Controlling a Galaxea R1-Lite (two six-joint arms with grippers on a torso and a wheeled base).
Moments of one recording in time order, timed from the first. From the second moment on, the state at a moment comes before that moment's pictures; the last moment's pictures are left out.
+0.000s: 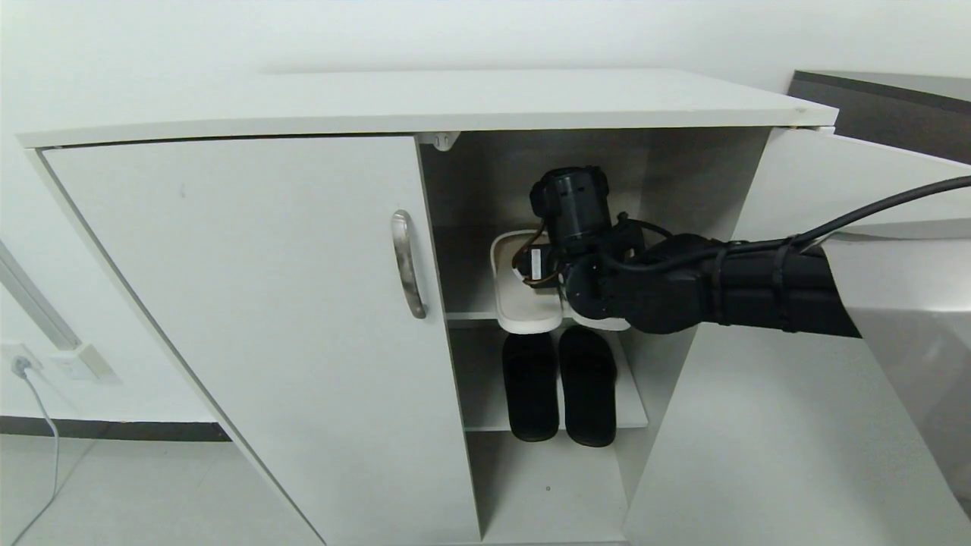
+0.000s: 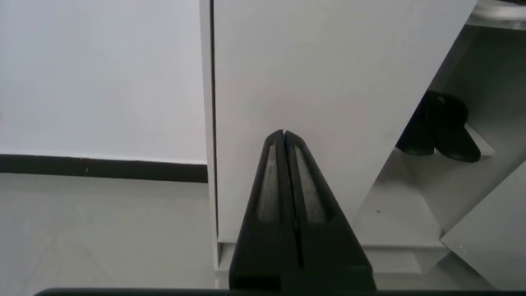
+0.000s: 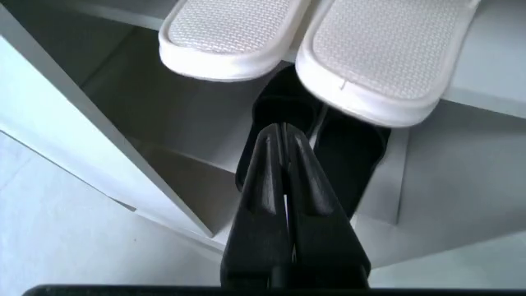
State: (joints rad) left arm 0.00 0.00 0.00 0.00 0.03 -0.09; right arm 0.76 2.21 -1.89 0.00 -0.68 0.21
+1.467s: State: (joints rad) left arm 0.00 0.00 0.00 0.00 0.03 -0.09; right arm 0.92 1.76 -0.83 -0.71 -0.51 0.15
